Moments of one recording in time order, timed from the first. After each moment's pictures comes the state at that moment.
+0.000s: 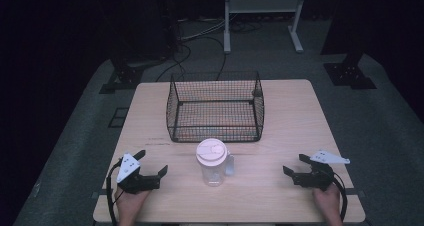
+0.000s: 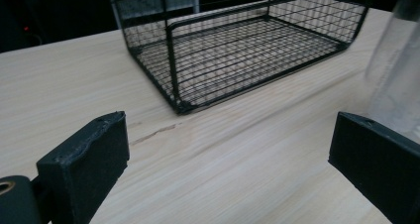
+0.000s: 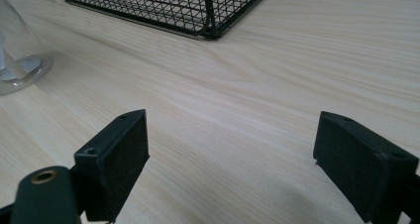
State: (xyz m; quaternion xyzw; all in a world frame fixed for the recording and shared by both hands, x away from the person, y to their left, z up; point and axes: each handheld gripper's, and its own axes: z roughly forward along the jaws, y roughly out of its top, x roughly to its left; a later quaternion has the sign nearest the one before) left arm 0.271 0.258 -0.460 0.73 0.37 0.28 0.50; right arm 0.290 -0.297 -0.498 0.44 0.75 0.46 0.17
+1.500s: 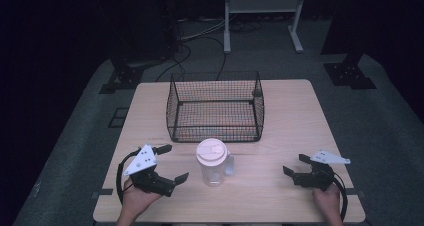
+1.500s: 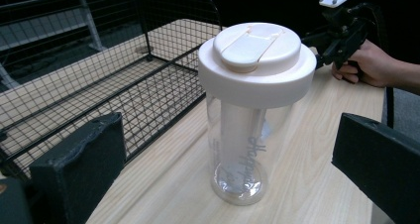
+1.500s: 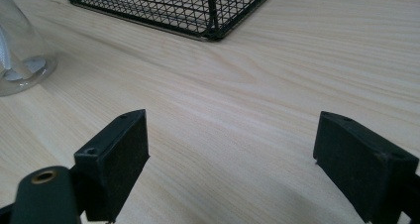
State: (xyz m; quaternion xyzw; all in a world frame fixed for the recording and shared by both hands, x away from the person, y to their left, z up) left arm 0.260 0.202 -0.385 0.80 0.22 0.17 0.54; right arm 0.289 -0.298 -0.498 0.44 0.75 0.47 0.17
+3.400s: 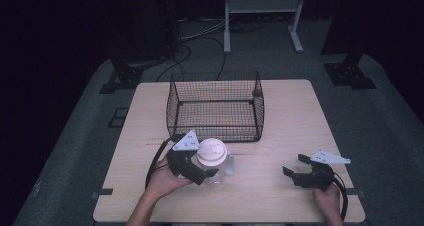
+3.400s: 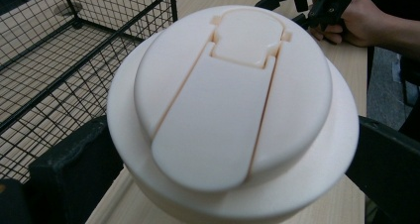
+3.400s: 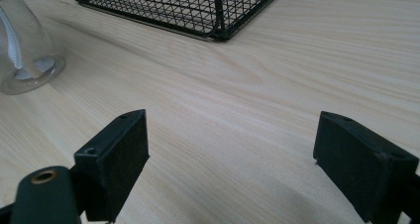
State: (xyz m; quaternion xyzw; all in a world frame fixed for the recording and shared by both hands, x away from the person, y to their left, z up) left arm 0.310 0.122 -0.385 0.87 0.17 0.08 0.45; right arm 0.289 -0.298 -0.498 0.43 0.75 0.48 0.16
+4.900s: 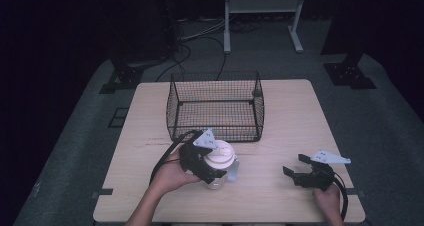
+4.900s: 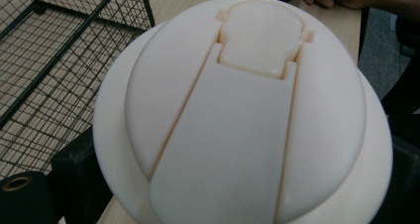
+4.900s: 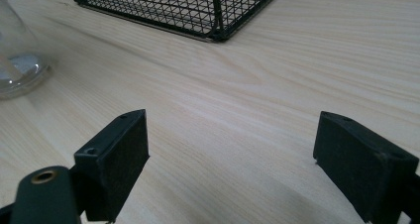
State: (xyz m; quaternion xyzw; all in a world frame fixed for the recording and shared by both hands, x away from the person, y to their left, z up) left arm 0.310 0.084 -0.362 0.92 0.14 0.07 0.36; right arm 0.290 -0.299 -0.498 0.43 0.75 0.48 0.17
